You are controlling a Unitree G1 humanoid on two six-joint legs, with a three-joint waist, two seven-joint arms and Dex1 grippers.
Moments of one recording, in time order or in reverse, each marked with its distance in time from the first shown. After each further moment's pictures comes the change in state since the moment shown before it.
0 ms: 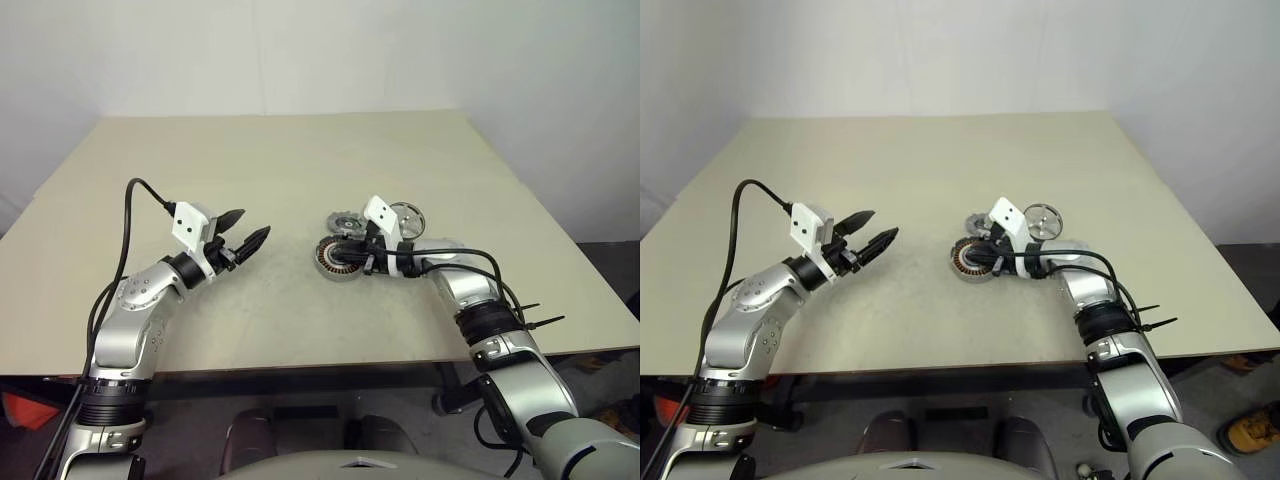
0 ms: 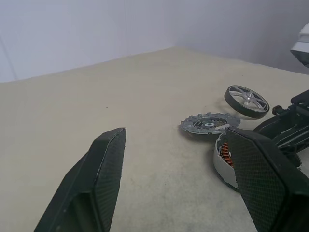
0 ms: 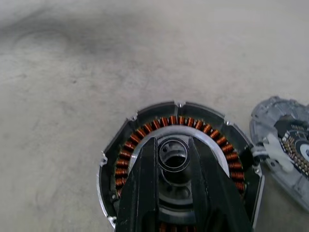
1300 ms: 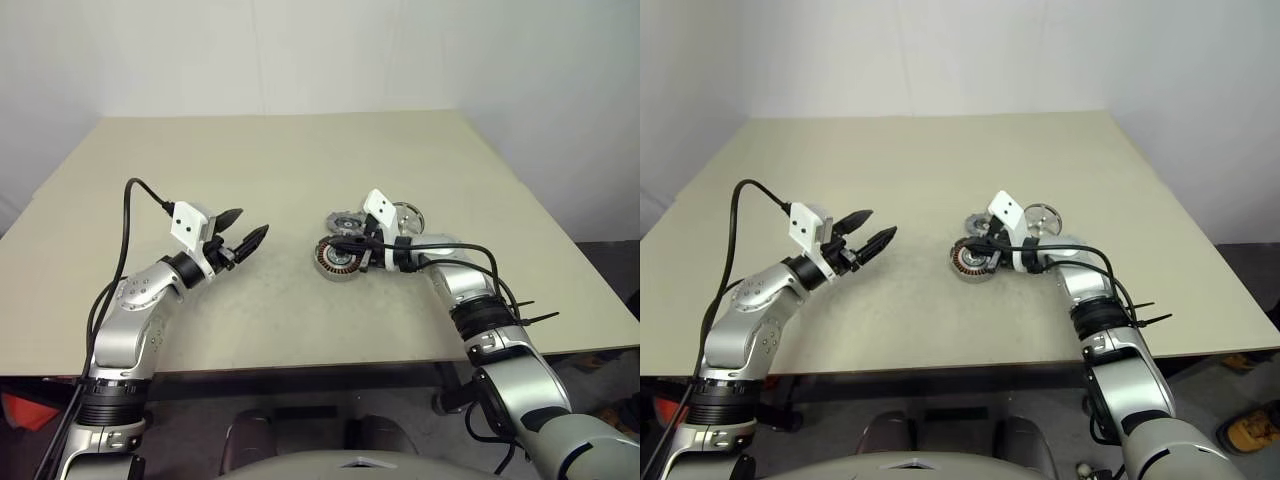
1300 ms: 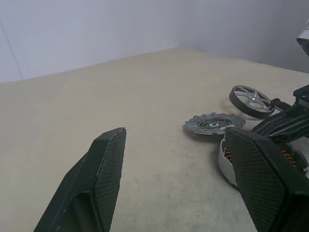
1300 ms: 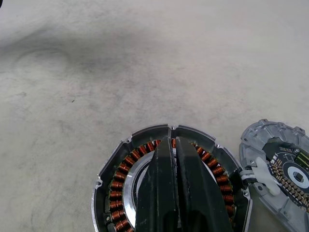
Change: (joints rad) left arm 0.000 0.000 0.002 0.000 0.004 0.000 0.018; right arm -0.030 0.028 -0.025 0.022 0.011 -0.039 -0.001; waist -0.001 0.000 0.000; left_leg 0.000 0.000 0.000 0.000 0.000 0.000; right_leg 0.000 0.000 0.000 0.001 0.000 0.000
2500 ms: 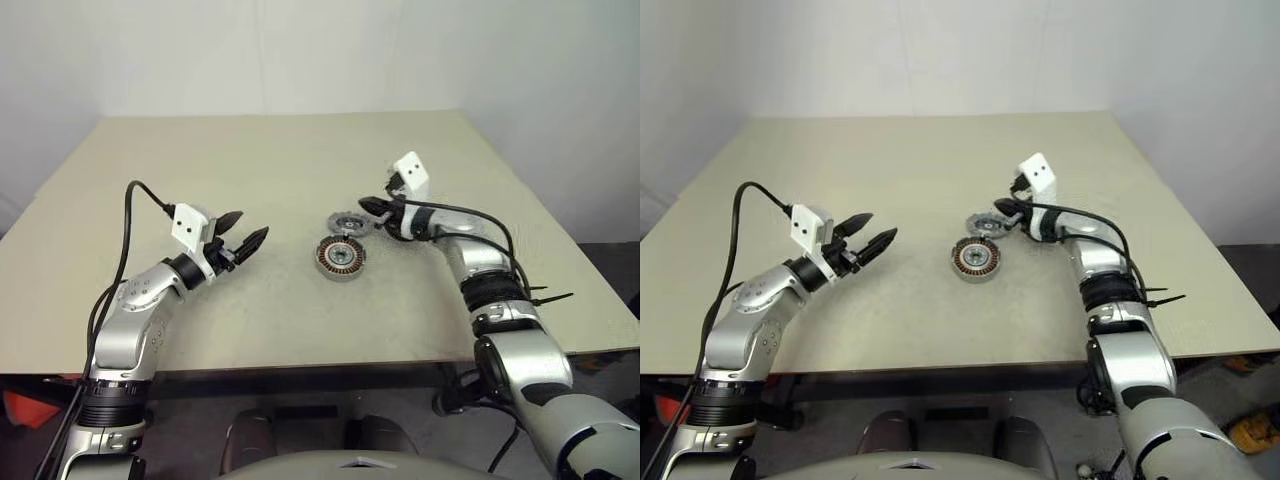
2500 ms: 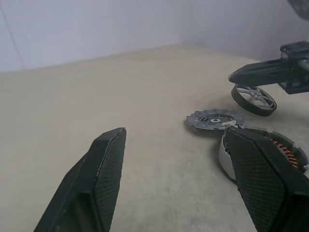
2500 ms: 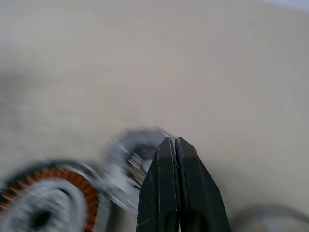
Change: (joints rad) left arm 0.007 -0.003 0.000 -0.001 -0.026 0.046 0.006; right arm -0.145 -0.062 -0.161 0.207 -0.004 0.040 -0.228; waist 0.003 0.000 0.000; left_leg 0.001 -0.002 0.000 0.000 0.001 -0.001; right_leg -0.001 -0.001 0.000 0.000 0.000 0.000
